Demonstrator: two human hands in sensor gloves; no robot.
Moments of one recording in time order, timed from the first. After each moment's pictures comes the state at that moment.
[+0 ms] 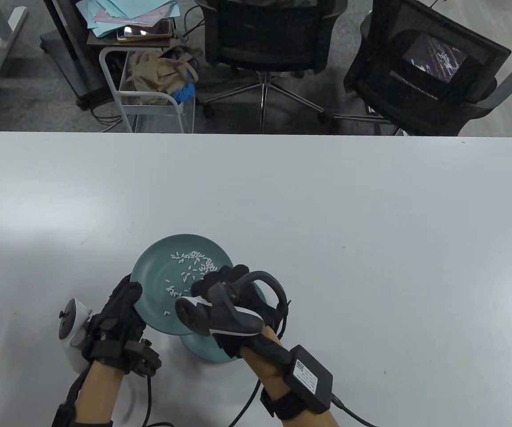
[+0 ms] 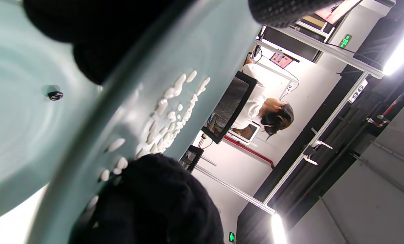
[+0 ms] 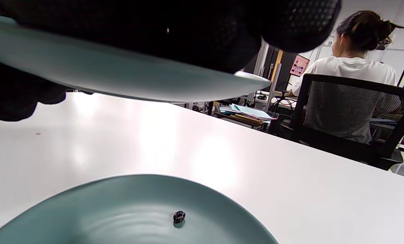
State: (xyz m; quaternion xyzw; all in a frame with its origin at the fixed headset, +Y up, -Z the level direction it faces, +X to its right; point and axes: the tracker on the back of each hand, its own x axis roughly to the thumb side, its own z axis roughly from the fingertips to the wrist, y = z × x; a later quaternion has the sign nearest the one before) left_hand -0.283 -0.754 -0.173 -0.10 0.08 0.84 0.53; right_hand -0.065 -0.620 -0.186 -0.30 0.02 -0.95 0.06
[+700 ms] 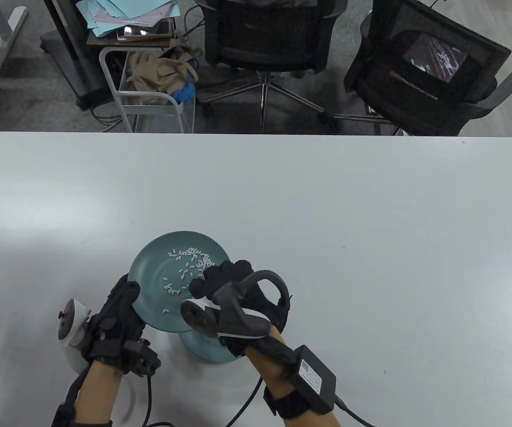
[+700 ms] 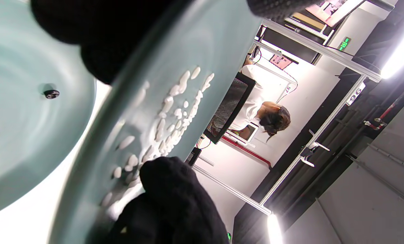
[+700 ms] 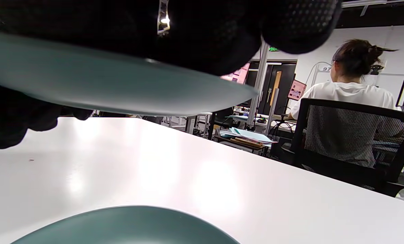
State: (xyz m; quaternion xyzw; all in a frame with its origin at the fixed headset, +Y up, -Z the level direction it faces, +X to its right) left_hand -0.283 -0.752 -0.173 -0.10 0.08 0.84 0.52; right_hand -0.057 -0.614 -0.186 -0.30 0.08 -0.95 0.03
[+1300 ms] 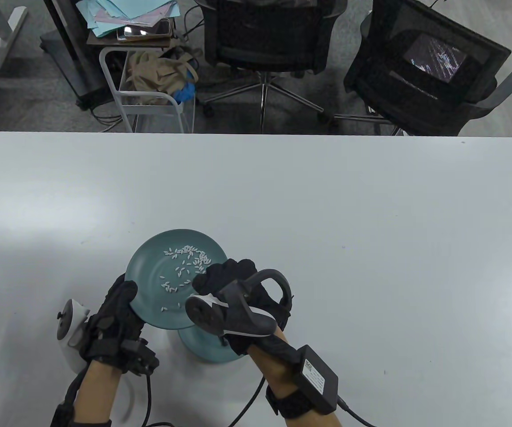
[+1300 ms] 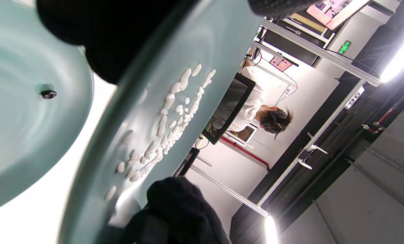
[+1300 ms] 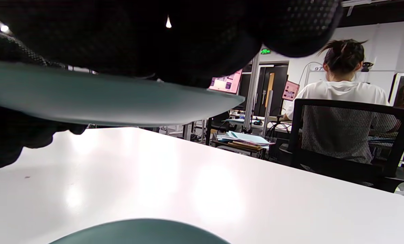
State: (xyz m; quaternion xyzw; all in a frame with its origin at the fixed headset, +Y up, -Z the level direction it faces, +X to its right) left_hand -0.285 -0.750 -0.172 -0.10 0.08 0.85 0.51; right_hand -0.049 -0.610 -0.188 -0.29 0.09 -0.95 0.00
